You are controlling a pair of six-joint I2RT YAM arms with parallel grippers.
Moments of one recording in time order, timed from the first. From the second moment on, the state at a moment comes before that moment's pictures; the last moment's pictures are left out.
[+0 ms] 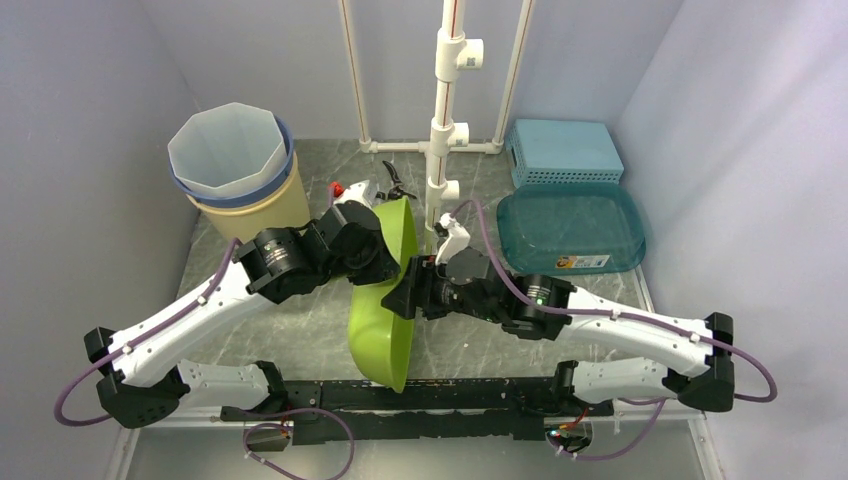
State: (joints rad) left arm -1.00 1.20 1.42 -0.98 -0.23 -0.99; right arm 1.23 1.10 1.06 -0.42 0.18 0.95
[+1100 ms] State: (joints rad) left arm -1.01 0.94 1.48 -1.24 -0.42 -0.98; right arm 0.92 0.89 0.81 -0.16 -0.43 1.07
